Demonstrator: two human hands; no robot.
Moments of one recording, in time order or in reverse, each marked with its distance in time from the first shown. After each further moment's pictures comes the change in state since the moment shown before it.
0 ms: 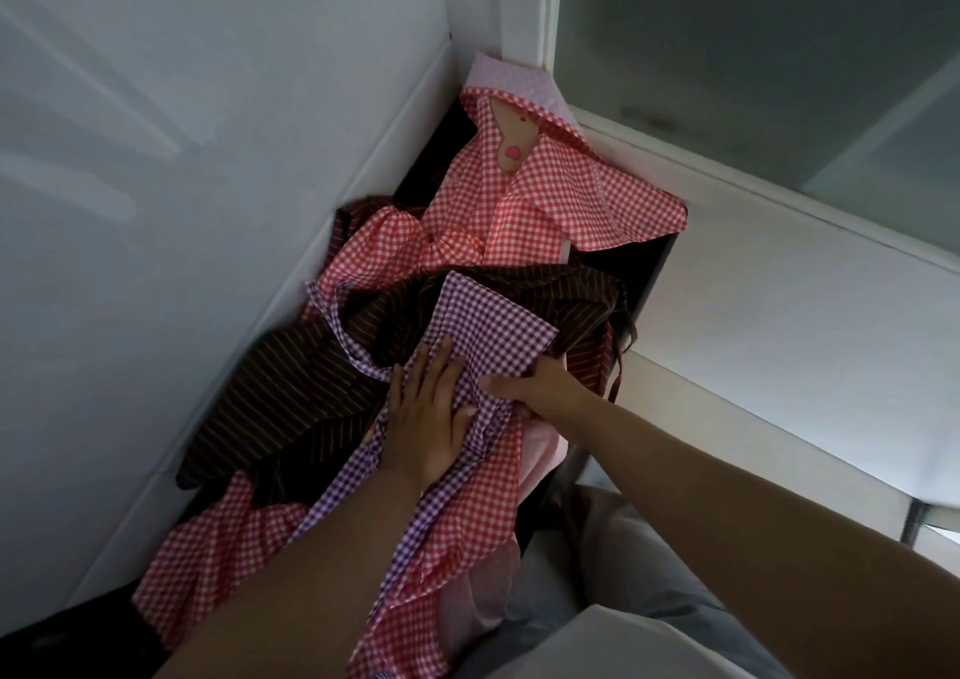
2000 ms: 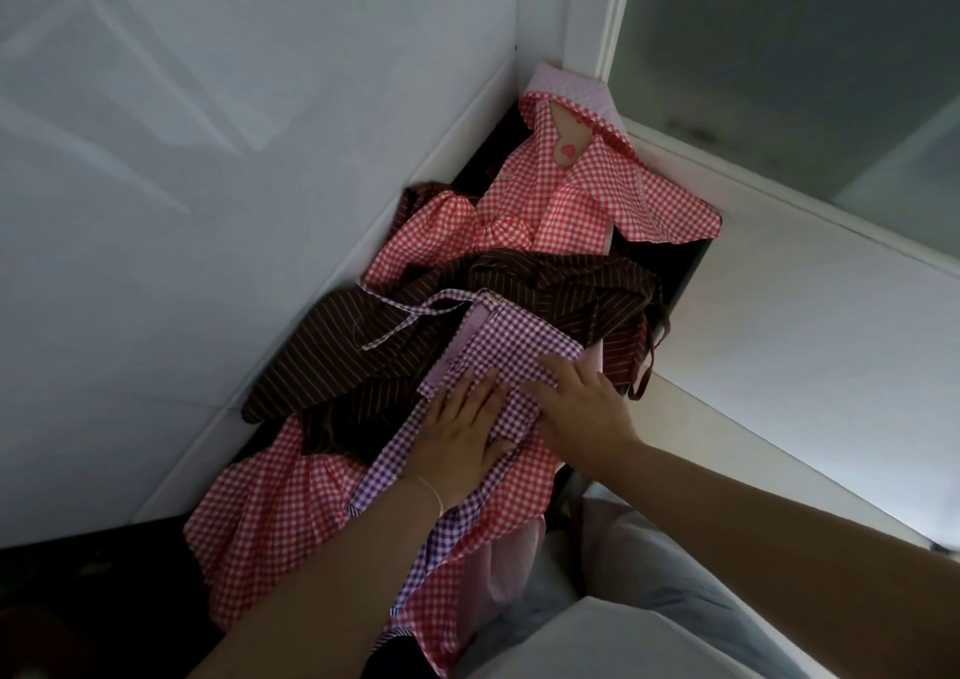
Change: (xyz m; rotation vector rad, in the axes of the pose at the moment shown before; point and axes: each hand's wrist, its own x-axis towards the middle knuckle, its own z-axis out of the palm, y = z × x) left_hand -0.063 0.003 -0.005 0.174 -0.202 0.042; right_hand -0.030 0.059 0.012 -1.578 0.354 -0.872
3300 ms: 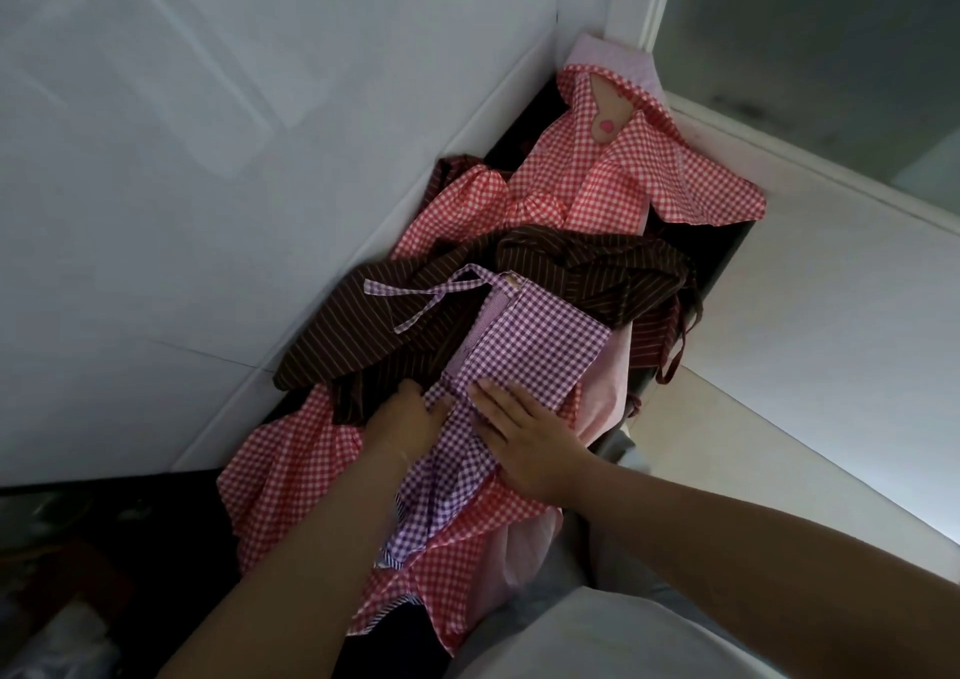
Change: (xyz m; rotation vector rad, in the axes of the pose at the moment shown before) left_hand -0.027 -0.052 -0.022 -0.653 -0.185 -0.711; right_hand -0.010 -0.064 0.056 -0.143 -0.290 -0.376
